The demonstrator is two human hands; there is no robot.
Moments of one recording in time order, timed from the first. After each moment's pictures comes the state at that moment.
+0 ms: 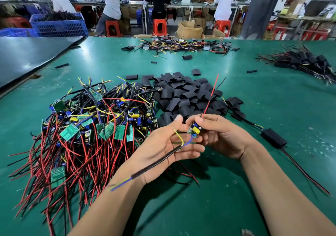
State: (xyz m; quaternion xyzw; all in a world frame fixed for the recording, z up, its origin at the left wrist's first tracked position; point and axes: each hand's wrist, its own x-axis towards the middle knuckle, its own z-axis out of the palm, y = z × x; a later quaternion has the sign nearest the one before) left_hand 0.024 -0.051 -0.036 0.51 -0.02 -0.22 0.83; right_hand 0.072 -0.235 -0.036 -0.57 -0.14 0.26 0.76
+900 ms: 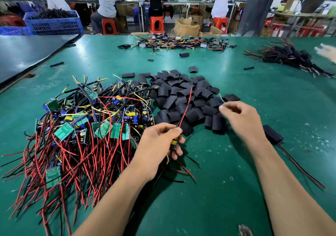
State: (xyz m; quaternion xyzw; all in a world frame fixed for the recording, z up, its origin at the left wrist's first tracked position) left_hand 0.025 -0.059 -0.051 0.64 0.07 -0.05 0.77; right_hand 0.095 -0.279 -0.047 -0.85 0.11 -0.14 0.49
